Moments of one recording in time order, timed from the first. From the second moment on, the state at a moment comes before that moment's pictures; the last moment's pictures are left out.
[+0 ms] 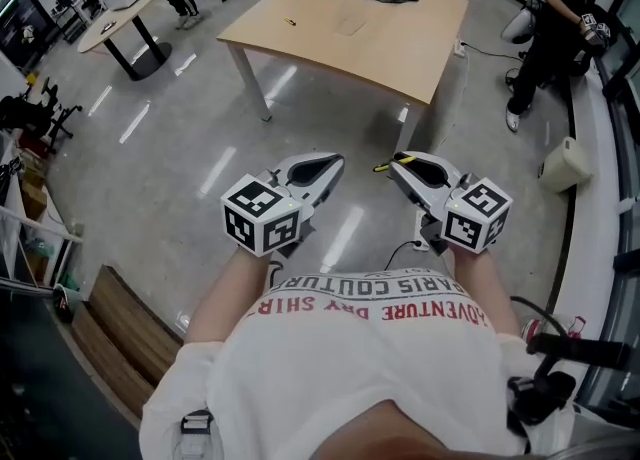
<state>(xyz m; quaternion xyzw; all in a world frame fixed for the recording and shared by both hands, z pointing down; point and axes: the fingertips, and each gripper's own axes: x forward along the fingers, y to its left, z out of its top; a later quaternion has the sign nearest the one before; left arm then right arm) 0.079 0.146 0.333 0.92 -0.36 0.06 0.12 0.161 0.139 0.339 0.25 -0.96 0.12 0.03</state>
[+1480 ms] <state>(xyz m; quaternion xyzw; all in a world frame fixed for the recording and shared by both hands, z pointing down) -0.164 -0.432 0.375 0.93 -0.32 0.07 0.18 -0.065 -0.427 0.369 0.32 -0.93 0.15 0.06</state>
